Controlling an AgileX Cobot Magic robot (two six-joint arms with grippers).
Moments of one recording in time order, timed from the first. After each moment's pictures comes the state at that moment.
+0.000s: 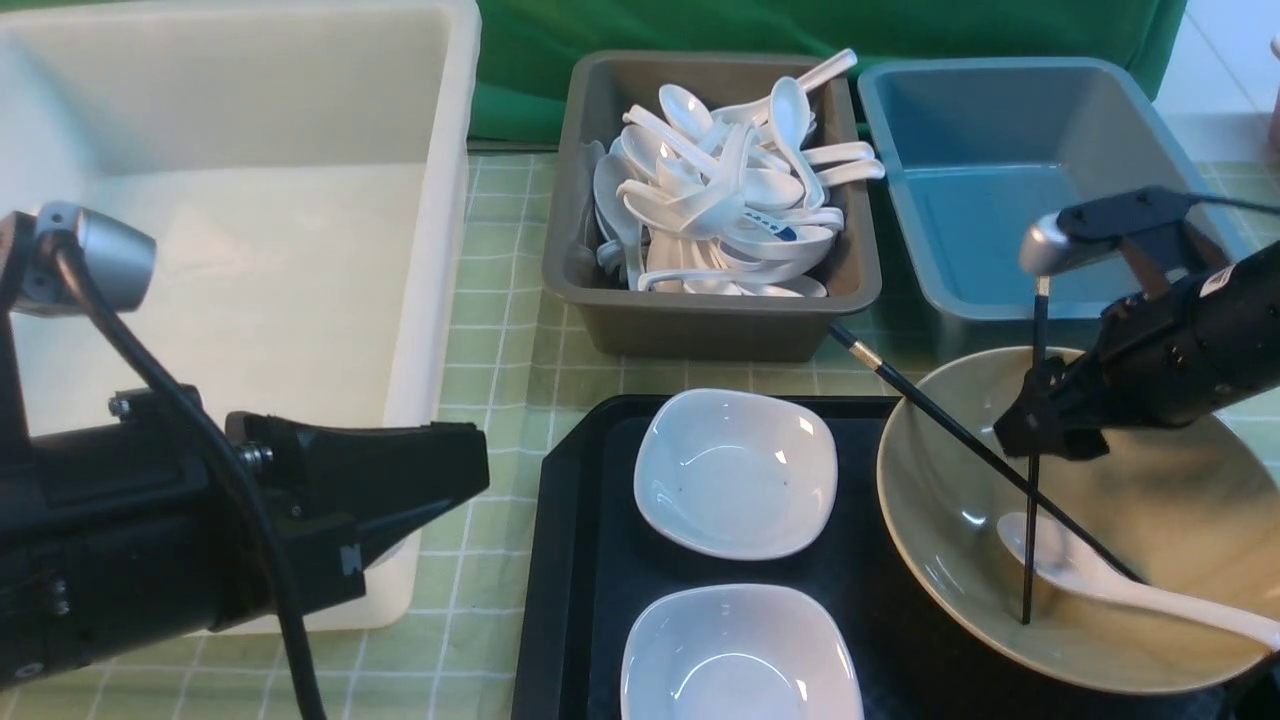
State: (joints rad) right arm 0.10 1.55 -1.00 0.36 0.54 -0.47; left arm -0.33 0.76 -0.63 -0.95 0.64 0.54
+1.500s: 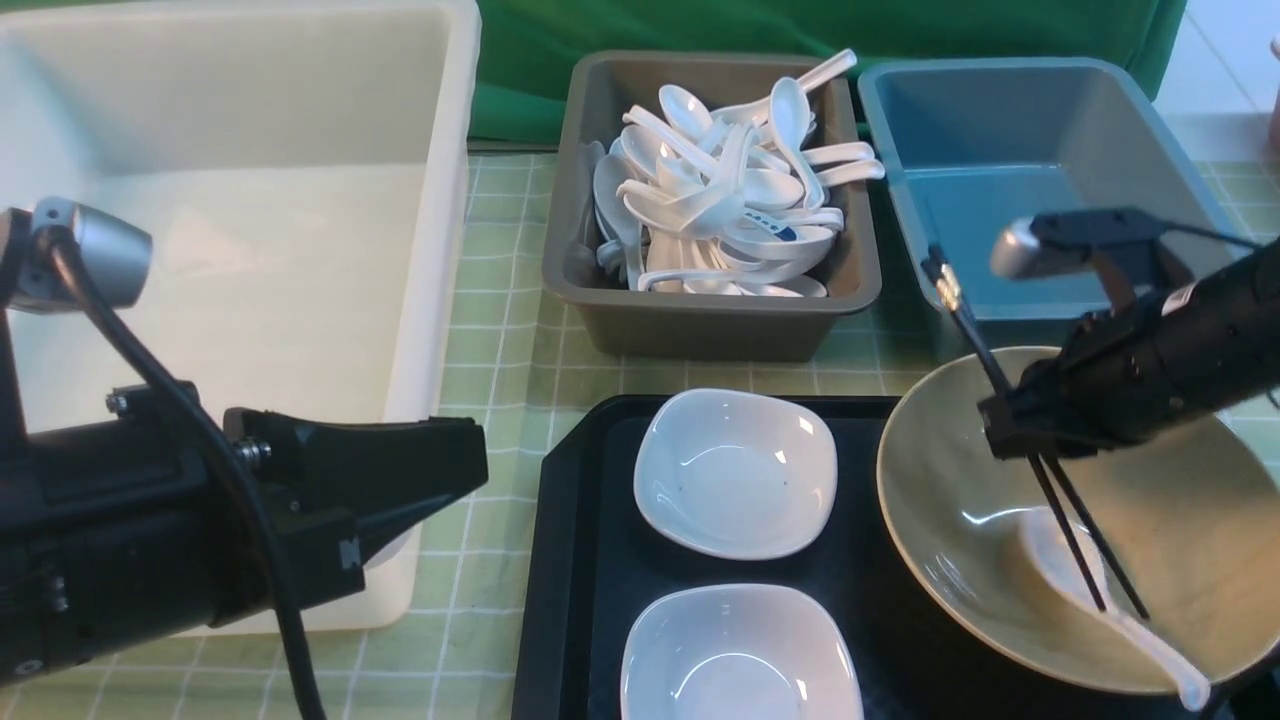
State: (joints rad) right arm 0.15 1.57 -0.98 0.42 0.52 -0.34; left arm -0.33 0.76 -0.63 -0.95 0.63 0.54
